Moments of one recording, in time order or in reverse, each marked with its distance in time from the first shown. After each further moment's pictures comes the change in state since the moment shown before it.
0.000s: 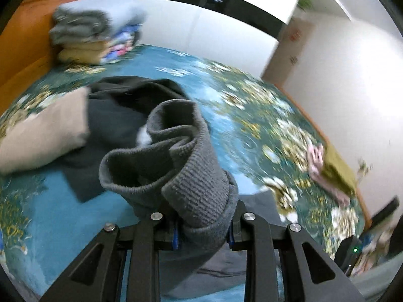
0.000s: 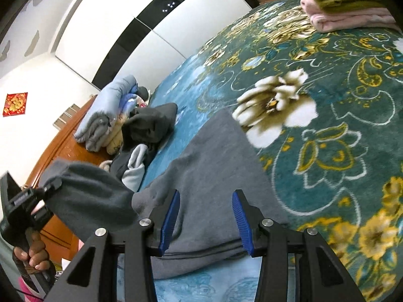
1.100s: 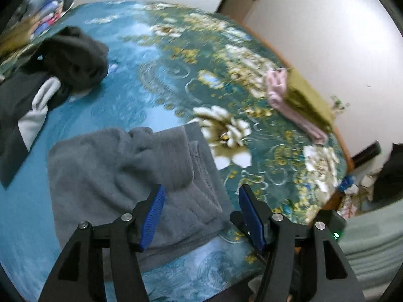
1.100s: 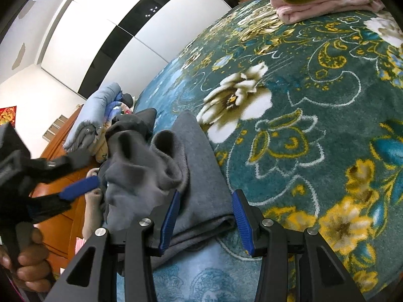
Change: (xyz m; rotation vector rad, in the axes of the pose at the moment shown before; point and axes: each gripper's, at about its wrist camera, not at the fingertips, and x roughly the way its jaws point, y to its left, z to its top) left arm 0.057 -0.092 -0.041 0.141 0.309 -0.191; right arm -0.014 -0.033 -0.010 0.059 -0.006 -0.064
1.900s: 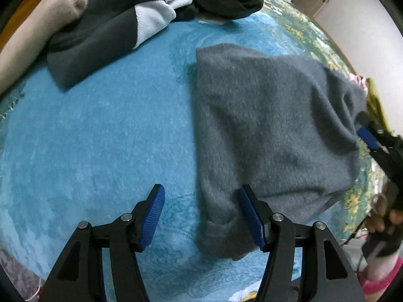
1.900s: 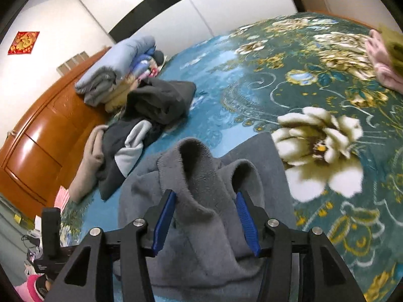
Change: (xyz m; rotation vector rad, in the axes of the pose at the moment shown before) left arm 0.011 0.186 -0.074 -0.267 0.144 0.195; right arm 0.075 0.096 0.049 -0.376 0.171 -0.005
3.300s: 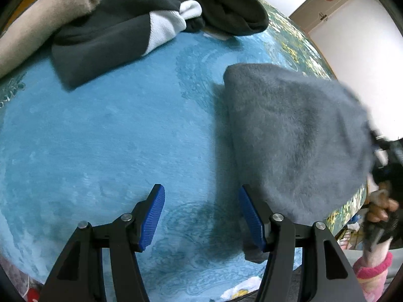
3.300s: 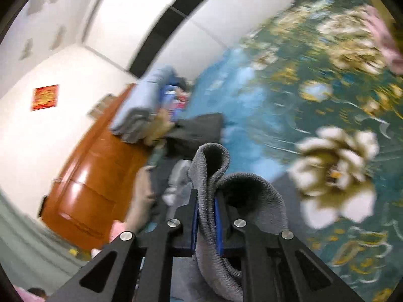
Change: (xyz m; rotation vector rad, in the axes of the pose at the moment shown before) left arm -0.010 0.027 0.003 -0.065 -0.017 -0.091; right arm -0.033 -0.059 0.032 0.269 -0.052 0.231
